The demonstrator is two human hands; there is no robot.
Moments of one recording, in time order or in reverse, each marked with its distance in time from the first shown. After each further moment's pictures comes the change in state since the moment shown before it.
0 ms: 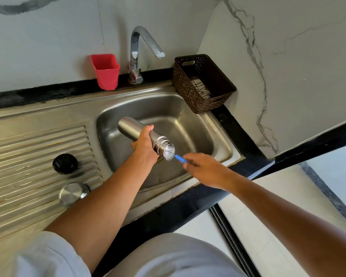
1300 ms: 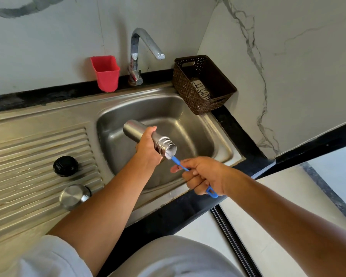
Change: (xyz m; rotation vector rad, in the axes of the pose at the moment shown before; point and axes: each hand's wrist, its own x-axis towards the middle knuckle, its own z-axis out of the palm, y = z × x) left_hand -0.013 0.000 0.005 0.007 -0.024 -0.017; right_hand 0.003 -0.017 0.006 0.932 -0.199 0.440
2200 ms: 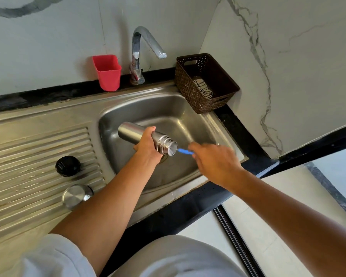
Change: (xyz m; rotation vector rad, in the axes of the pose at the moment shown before) left_hand 0.003 0.006 -0.002 -0.041 0.043 -0.032; right_hand 0.000 -0.007 -0.021 -1.627 0.581 -0.635
